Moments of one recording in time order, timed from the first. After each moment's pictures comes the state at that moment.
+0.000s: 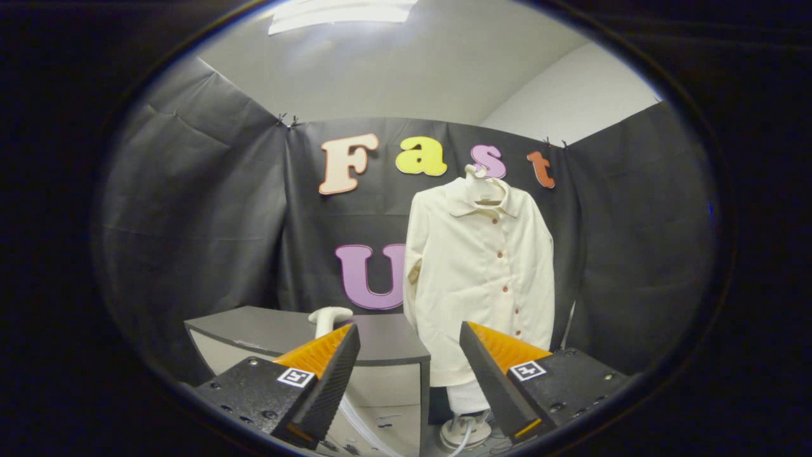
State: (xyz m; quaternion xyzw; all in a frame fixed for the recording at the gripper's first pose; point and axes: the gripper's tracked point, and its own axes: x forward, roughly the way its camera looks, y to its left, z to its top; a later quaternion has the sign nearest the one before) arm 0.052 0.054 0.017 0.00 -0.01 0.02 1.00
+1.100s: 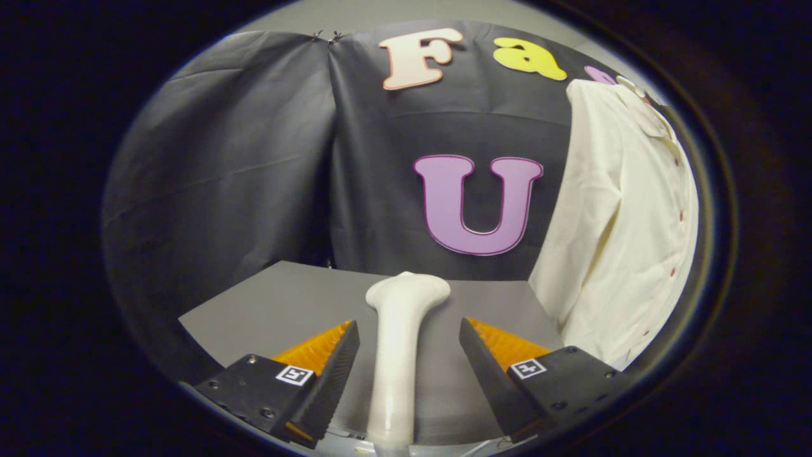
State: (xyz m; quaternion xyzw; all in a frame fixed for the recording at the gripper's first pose) arm 0.246 0.235 -0.087 -0.04 0.22 0.21 0.95
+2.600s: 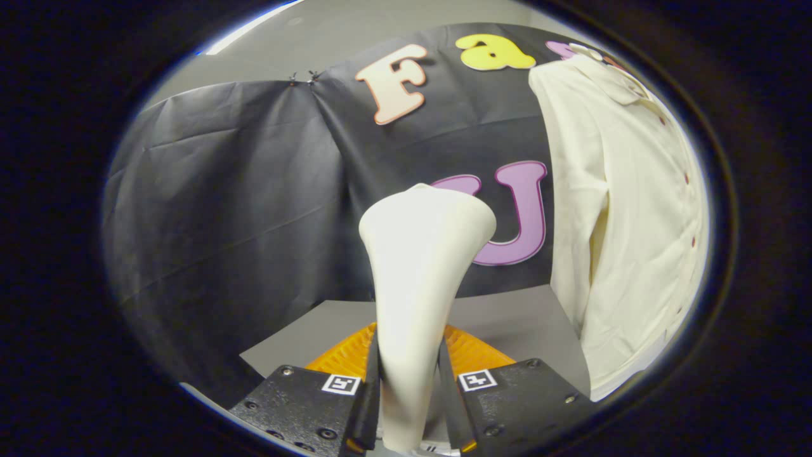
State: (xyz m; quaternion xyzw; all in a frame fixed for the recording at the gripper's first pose) arm 0.233 0.212 -0.024 0.09 0.15 0.28 0.94
